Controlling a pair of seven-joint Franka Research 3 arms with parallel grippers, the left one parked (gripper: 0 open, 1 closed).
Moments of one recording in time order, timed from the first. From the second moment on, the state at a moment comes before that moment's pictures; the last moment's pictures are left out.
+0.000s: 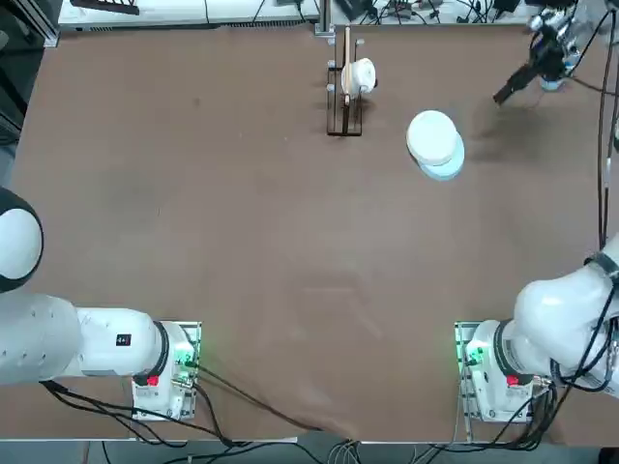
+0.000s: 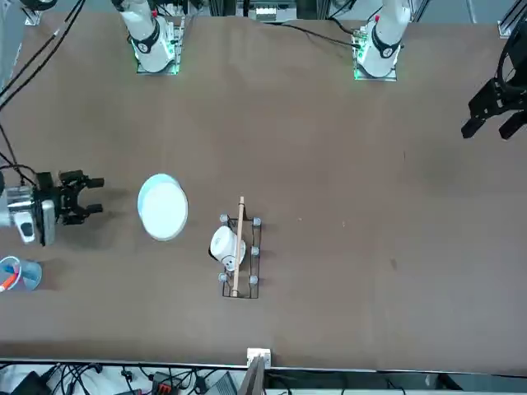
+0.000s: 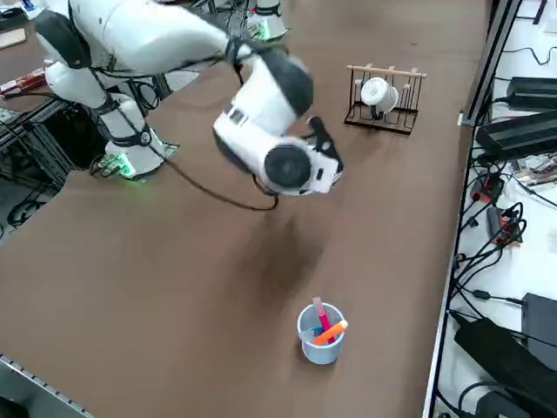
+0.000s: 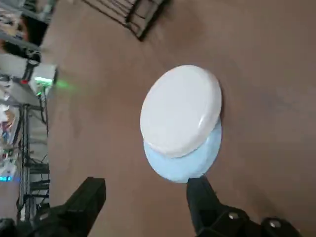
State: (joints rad) arm -0.49 0.71 0.25 -1.34 0.41 1.46 -1.08
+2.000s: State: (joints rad) arm -0.09 0.41 0.23 -1.99 -0.11 2.17 0.36
